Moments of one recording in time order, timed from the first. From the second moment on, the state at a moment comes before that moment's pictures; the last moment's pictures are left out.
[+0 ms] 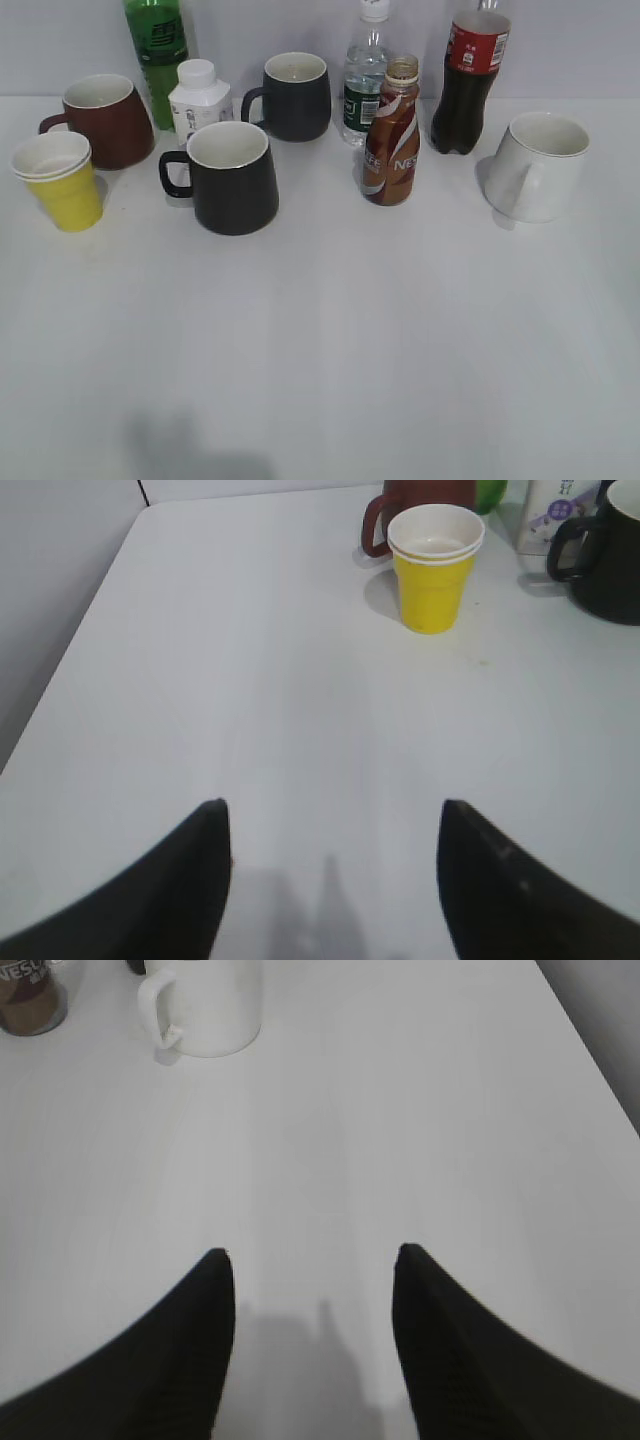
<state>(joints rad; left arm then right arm) 0.02 -0.01 -0.52 0.06 1.07 0.02 0.06 -0.01 -0.50 -0.07 1.04 0.02</state>
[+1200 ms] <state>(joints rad) -0.03 0.68 -0.38 -0.02 -0.07 0.02 0.22 0.45 -0.43 0.16 0.21 -0.05</state>
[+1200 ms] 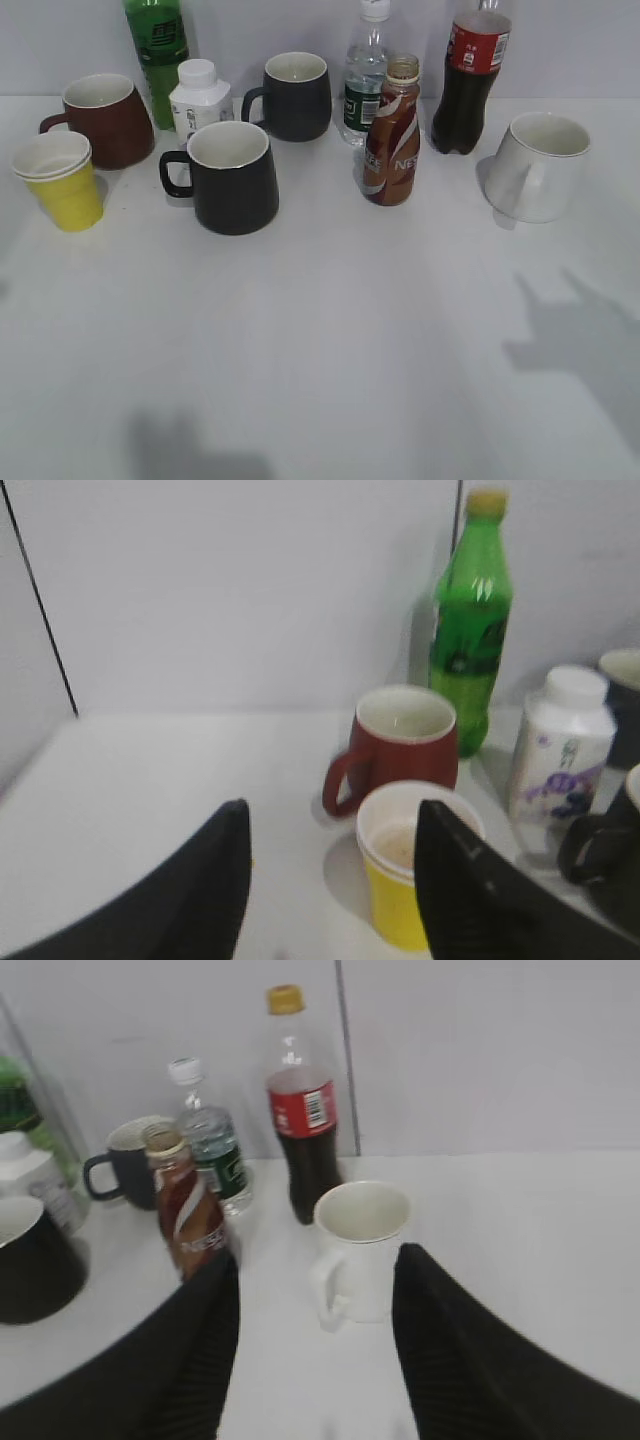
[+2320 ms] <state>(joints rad) -0.14 1.66 -0.38 -0.01 -0.90 0.02 0.45 1.22 -0.43 0.09 -0.45 -0.05</state>
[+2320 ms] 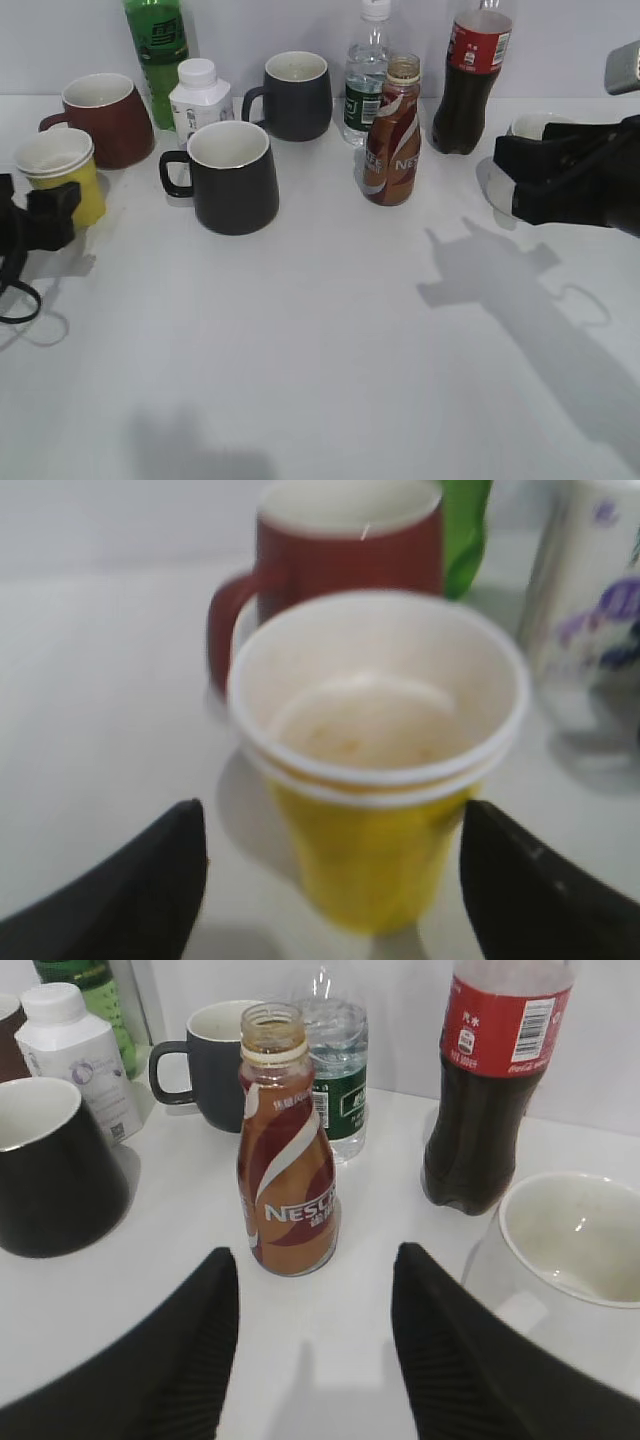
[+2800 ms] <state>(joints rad) -0.14 1.93 -0.50 0.02 -1.08 0.02 0.45 1.33 -0.43 0.09 -0.56 -0.04</state>
